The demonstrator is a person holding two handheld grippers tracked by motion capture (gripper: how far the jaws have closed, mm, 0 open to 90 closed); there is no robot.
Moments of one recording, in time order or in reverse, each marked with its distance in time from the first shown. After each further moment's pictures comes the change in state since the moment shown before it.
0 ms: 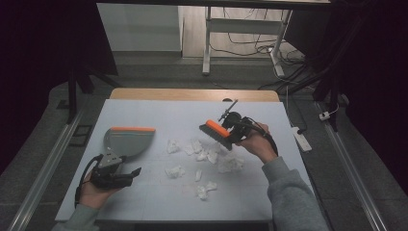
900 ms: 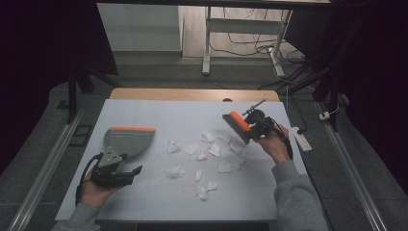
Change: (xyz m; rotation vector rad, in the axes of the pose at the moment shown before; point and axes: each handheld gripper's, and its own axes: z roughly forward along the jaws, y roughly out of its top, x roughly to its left) left arm -0.001 0.006 -0.002 -0.026 -0.003 0.009; right arm -0.049 -0.049 0.005 -0.055 -0.126 0.211
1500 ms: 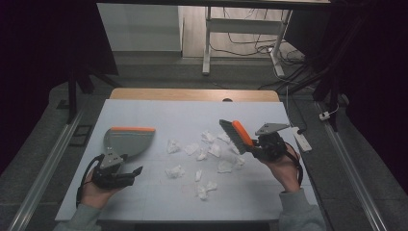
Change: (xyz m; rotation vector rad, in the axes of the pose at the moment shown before) left arm -0.004 -0.001 0.000 0.005 0.022 0.007; right arm 0.039 -0.068 -0.050 -0.341 0.113 -0.009
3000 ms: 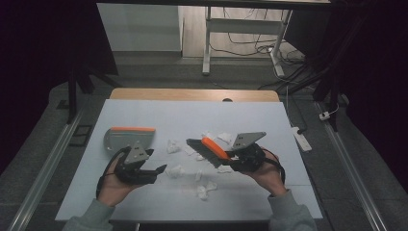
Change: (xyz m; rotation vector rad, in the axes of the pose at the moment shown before) left arm -0.045 0.053 0.000 -0.034 -0.121 0.136; right arm 0.059 0.020 0.014 -0.062 0.268 -0.243
